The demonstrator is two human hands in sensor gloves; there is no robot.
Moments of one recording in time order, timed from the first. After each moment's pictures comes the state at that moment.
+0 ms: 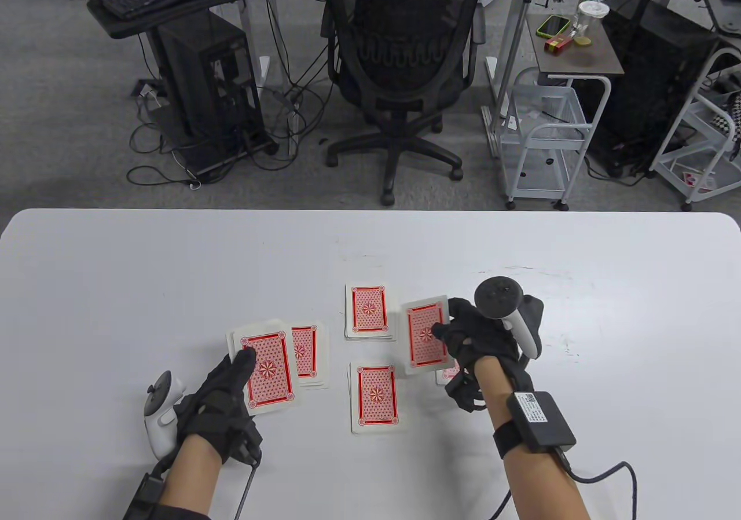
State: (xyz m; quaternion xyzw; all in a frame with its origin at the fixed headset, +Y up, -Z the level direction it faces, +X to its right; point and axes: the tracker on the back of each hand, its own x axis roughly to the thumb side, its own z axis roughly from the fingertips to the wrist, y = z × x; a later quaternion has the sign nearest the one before) left_hand -0.276 -0.784 -0.330 -0.14 0.10 0.81 0.56; right_hand 0.189 -0.711 -0.433 -0.08 0.11 0.94 0.31
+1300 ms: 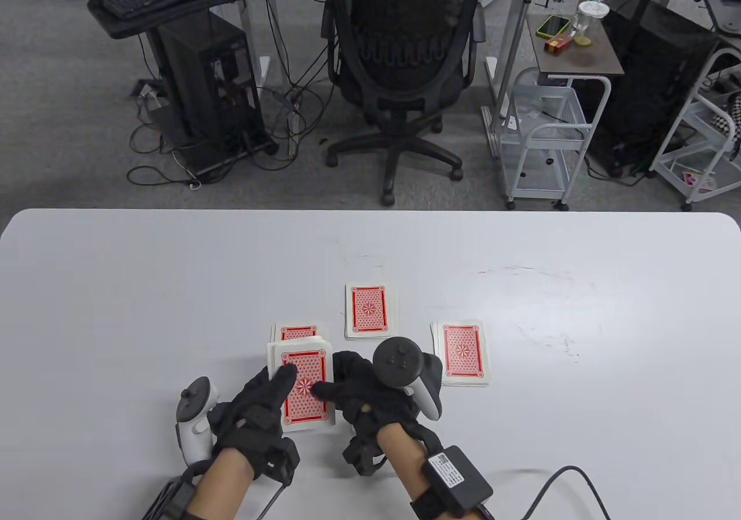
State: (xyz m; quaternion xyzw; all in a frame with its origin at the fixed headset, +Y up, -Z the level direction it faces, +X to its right) left_hand -0.226 -0.782 -0.316 -0.16 0.07 0.77 0.62; right_hand 0.020 -0.733 -0.356 0.11 0.08 0.88 0.45
